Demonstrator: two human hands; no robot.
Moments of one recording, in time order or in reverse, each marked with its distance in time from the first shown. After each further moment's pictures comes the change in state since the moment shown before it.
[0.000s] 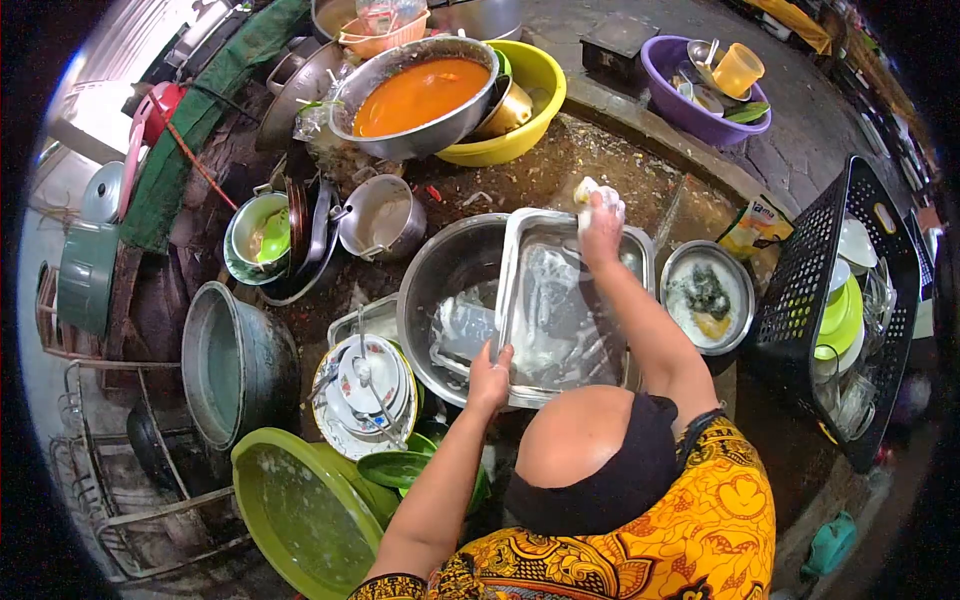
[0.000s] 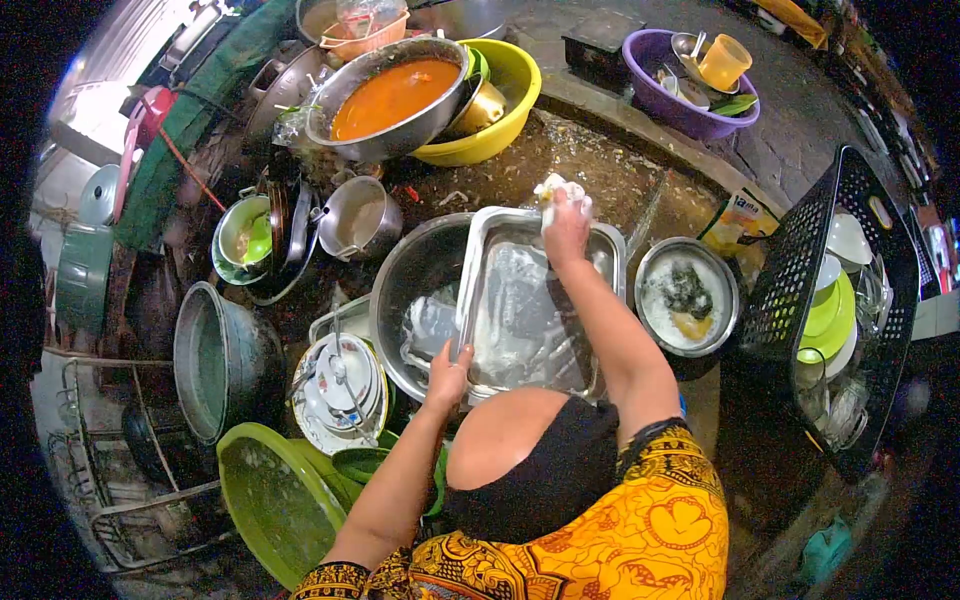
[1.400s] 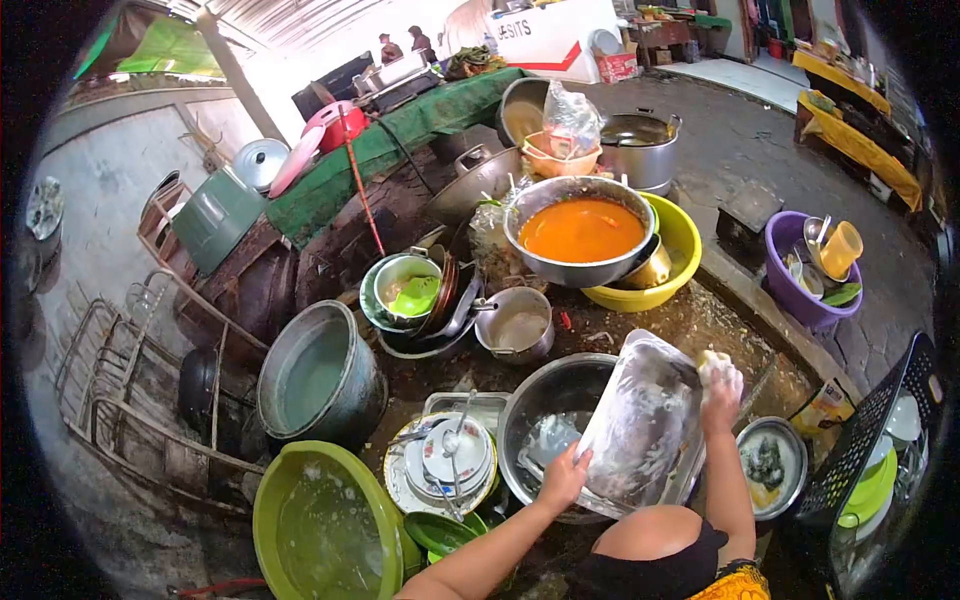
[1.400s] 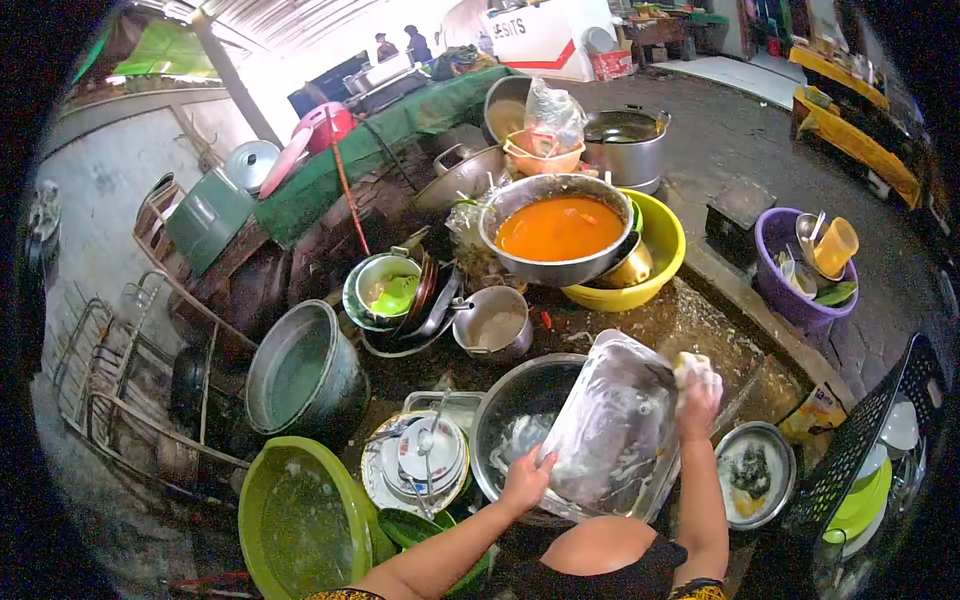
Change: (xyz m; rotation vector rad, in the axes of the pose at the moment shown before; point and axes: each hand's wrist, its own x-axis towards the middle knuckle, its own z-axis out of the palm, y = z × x) left_hand -0.003 0.022 -0.014 0.108 0.248 0.260; right_hand 0.008 0.027 -0.050 -0.055 -0.100 -0.132
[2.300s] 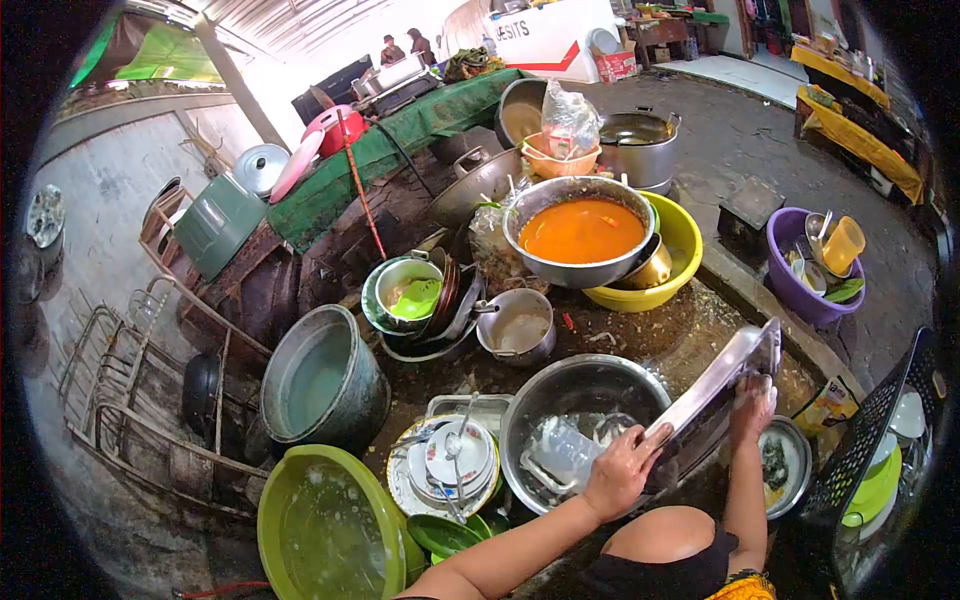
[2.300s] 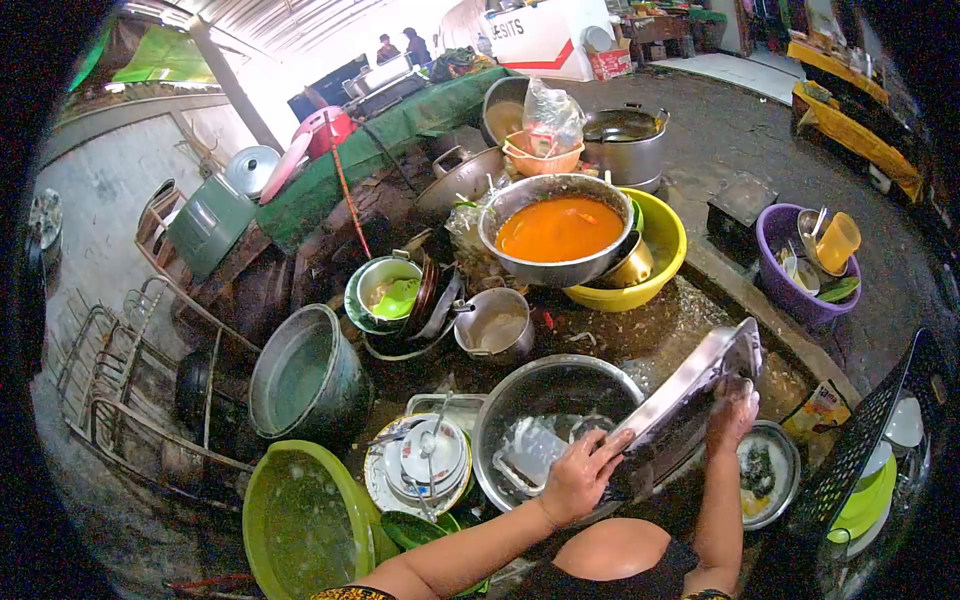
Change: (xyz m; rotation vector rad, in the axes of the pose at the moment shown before) left_hand -0.015 0.100 0.019 0.254 0.109 0.770; right_hand -0.009 0.039 -0.038 -0.163 0.058 0.335
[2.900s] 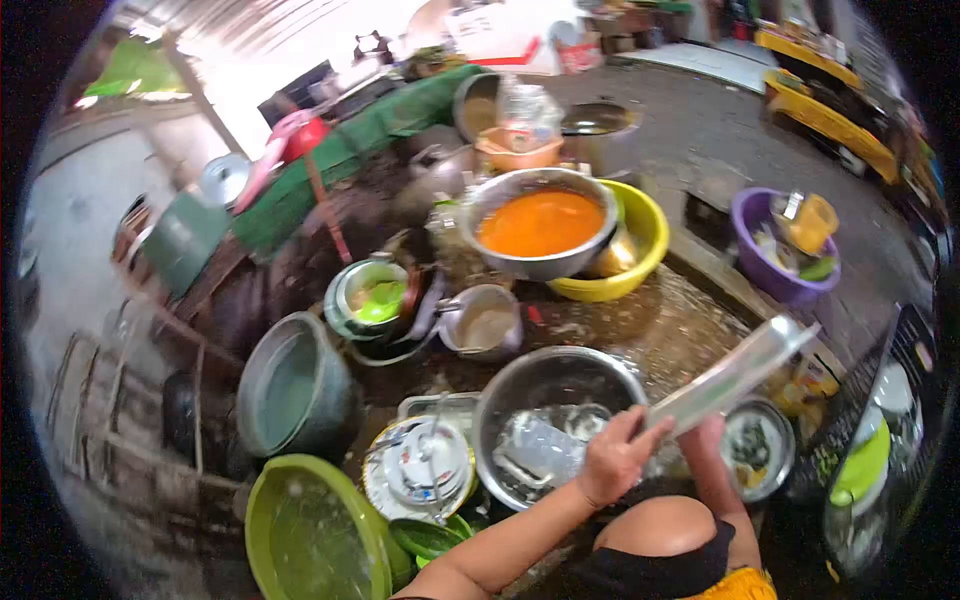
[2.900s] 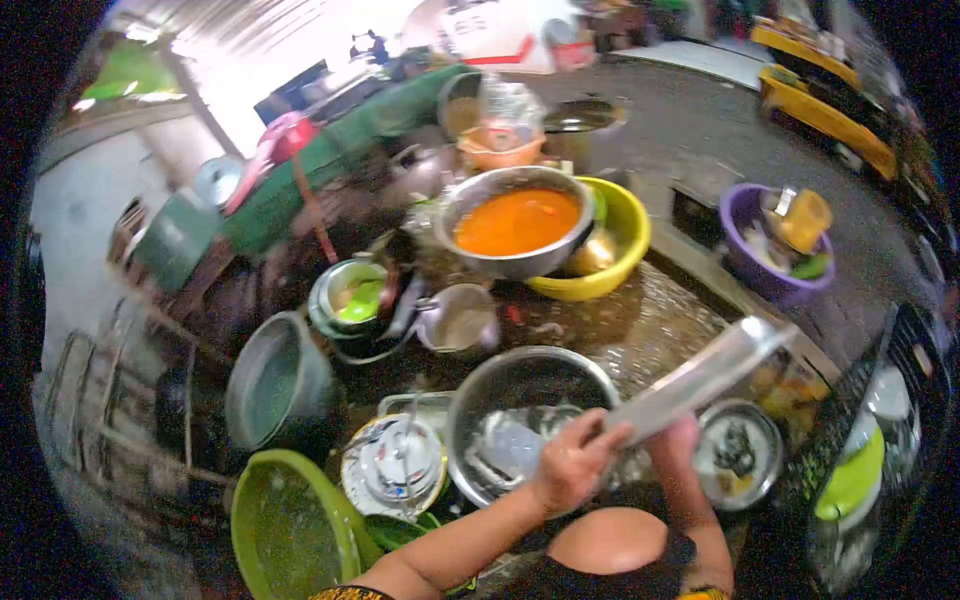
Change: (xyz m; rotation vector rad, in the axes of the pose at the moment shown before) left_hand 0.016 0.009 0.016 -0.062 0.038 0.250; right_hand -0.071 -0.015 0.016 1.406 -0.364 0.242
